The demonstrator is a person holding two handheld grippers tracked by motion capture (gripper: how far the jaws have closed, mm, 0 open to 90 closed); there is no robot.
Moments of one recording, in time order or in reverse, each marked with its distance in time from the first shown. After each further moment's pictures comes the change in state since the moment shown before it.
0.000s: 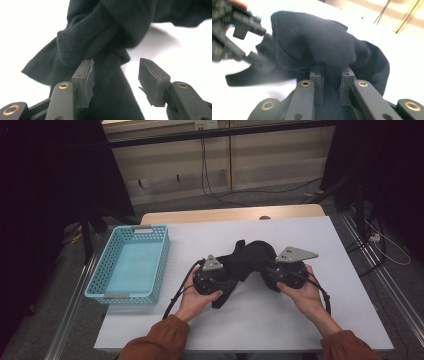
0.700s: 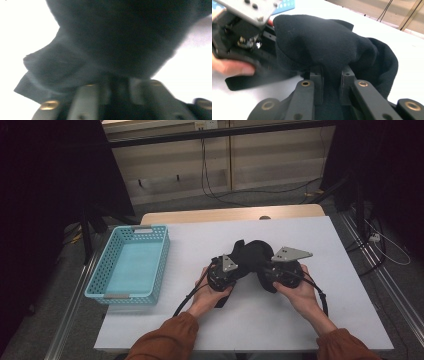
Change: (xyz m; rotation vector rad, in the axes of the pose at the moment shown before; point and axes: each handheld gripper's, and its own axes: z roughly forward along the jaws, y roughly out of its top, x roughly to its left) left arm 0.001 0.001 0.043 0.063 0.175 0.085; right arm 0.004 -0.005 0.013 0.026 0.024 0.008
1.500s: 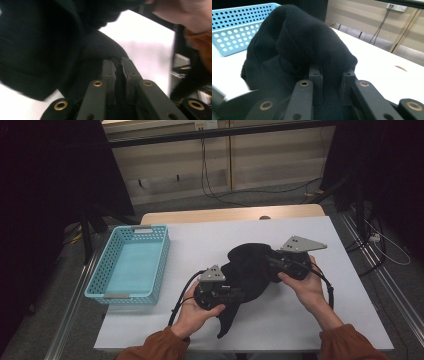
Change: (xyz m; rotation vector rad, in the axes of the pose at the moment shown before) left arm -0.032 -0.001 -0.100 -0.132 -0.465 -0.160; right arm -0.006 0.030 -0.020 -0.119 0.006 0.005
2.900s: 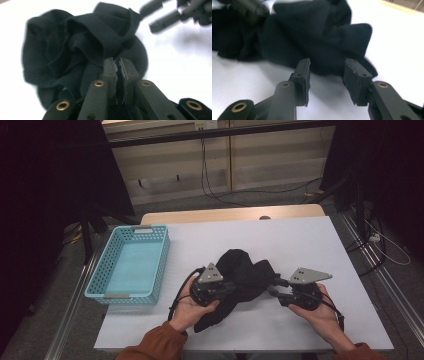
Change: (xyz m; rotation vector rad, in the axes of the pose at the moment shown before) left arm 0.024 0.002 -0.007 0.013 0.235 0.124; right arm 0.020 -0.071 -0.032 0.185 0.051 0.012
